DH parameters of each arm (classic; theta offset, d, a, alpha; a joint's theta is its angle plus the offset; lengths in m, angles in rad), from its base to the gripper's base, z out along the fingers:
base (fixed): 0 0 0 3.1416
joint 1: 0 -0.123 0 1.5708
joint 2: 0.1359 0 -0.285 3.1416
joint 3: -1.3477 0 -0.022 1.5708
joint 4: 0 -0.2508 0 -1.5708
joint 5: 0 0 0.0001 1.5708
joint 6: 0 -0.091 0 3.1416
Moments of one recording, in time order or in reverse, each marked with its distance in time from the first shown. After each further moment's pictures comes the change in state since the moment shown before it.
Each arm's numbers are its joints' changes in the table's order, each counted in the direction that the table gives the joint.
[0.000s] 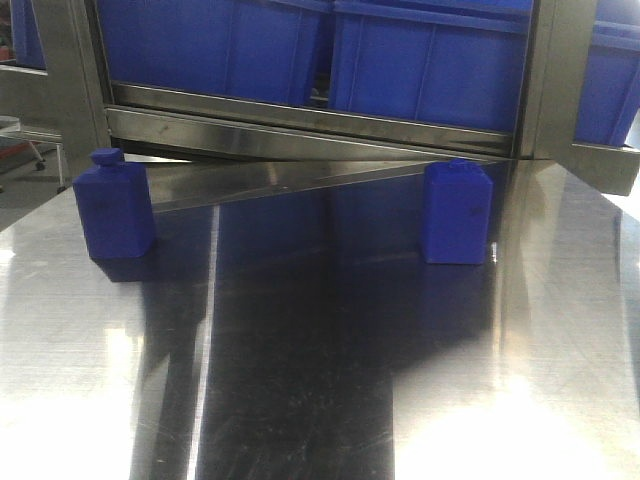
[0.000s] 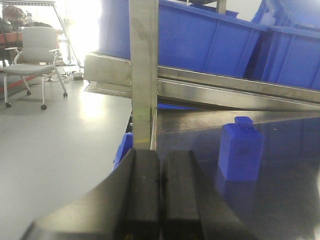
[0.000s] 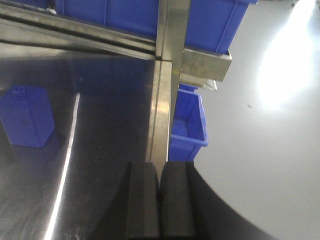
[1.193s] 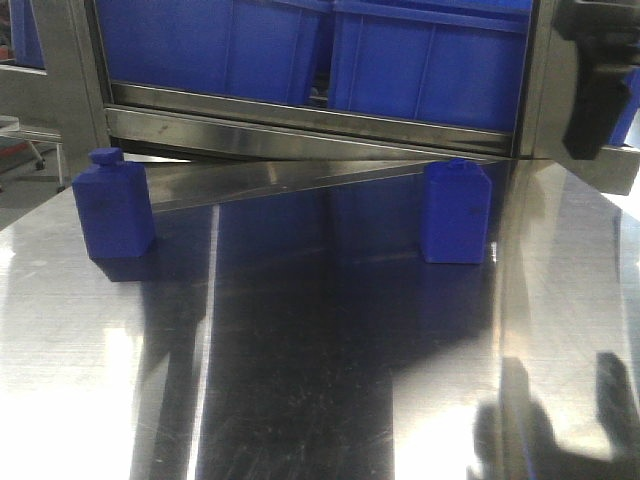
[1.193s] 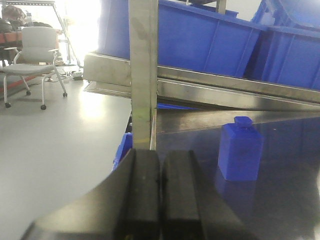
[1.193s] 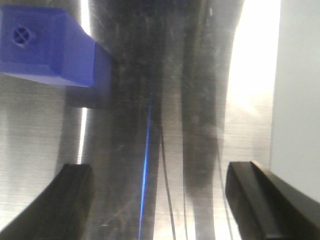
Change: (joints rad) left arm 0.000 0.000 0.000 0.000 0.000 0.000; right arm -0.331 1.122 0.888 0.081 -0.674 -0.429
